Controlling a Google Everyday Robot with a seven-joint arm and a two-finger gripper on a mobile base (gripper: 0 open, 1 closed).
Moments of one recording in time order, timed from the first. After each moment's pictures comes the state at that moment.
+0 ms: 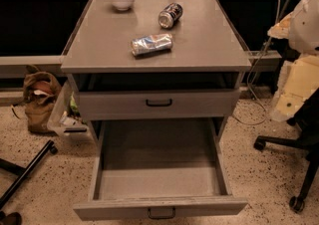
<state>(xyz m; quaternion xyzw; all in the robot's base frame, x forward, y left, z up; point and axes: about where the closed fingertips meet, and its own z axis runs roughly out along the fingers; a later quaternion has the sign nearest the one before) 0.438 -0.216 0.979 -0.60 0.78 -0.04 0.16</state>
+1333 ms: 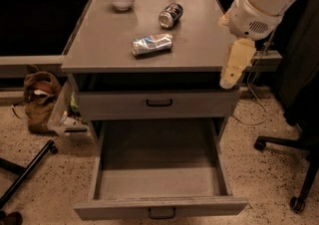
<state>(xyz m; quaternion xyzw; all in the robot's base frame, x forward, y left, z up) 0.558 -0.168 0.940 -0.65 0.73 -0.02 0.19</state>
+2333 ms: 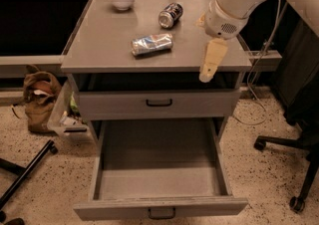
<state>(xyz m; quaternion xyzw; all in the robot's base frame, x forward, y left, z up) 0.620 -0.128 0.905 -0.68 0.70 0.01 0.20</state>
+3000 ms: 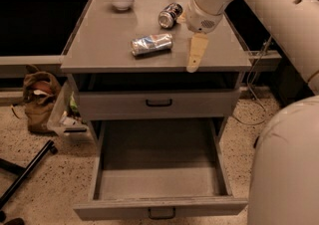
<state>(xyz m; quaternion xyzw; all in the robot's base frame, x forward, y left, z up) 0.689 -0.100 0.881 -0.73 0.65 0.00 0.20</state>
